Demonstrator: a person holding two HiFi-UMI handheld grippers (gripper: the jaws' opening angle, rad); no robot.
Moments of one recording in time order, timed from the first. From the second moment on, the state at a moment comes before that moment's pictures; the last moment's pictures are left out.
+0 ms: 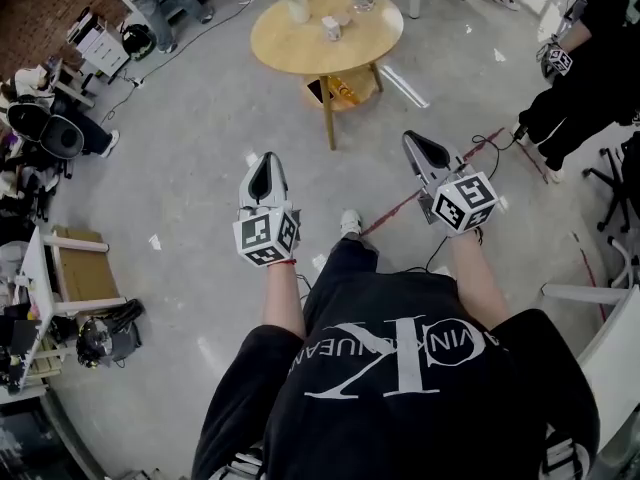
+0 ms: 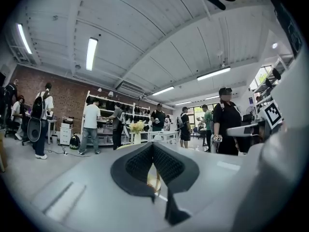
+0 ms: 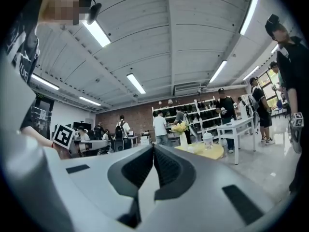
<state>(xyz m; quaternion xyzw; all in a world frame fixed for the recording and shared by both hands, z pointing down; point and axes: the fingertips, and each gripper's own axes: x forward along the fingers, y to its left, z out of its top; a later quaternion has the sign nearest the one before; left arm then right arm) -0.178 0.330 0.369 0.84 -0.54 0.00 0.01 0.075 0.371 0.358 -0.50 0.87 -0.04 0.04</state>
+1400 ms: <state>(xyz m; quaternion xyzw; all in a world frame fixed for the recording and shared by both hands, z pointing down) -0.122 0.029 0.429 0.89 -0.45 0.04 0.10 0.105 0.101 0.401 -0.54 0.83 -0.15 0.03</state>
